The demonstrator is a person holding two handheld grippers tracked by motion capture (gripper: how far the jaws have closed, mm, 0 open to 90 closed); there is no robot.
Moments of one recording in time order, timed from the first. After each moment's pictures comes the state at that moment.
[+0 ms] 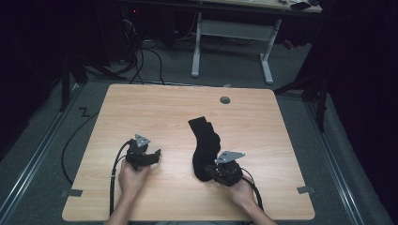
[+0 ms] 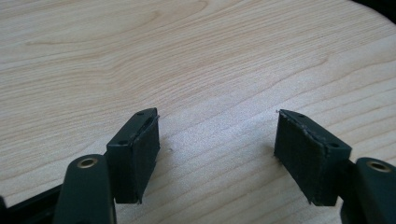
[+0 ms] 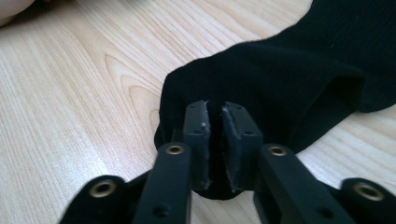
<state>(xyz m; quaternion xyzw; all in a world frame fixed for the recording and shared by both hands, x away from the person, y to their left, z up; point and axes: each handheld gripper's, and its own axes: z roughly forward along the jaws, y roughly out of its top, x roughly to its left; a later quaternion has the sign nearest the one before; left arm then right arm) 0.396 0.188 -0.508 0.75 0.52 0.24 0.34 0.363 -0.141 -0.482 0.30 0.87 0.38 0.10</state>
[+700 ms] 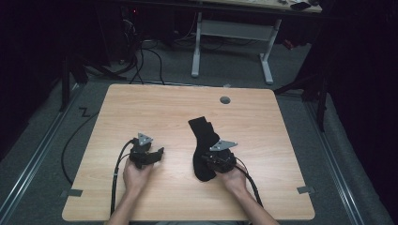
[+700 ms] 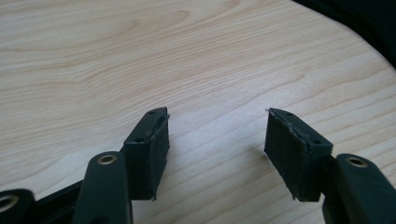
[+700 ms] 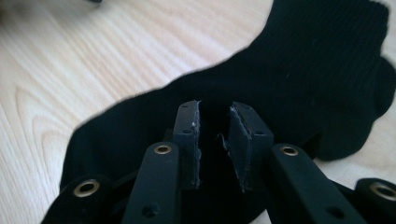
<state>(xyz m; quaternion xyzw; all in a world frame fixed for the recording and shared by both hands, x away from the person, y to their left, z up) 0.404 0.169 -0.504 0.75 0.51 0.22 0.36 0.404 -0.125 -0.496 0.33 0.86 0.37 0.14</state>
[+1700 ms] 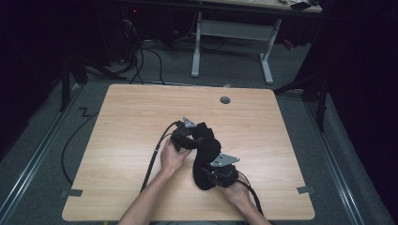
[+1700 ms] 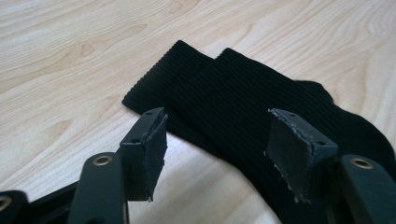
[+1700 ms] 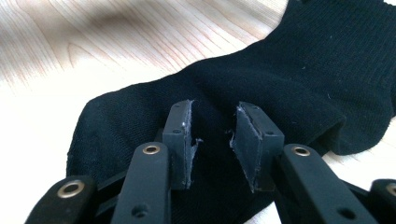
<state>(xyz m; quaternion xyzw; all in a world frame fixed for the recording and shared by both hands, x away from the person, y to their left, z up) 0.469 0.053 -0.474 0.81 0.43 0.17 0.37 0.365 -0.132 -0.505 0.29 0.86 0.38 0.15</state>
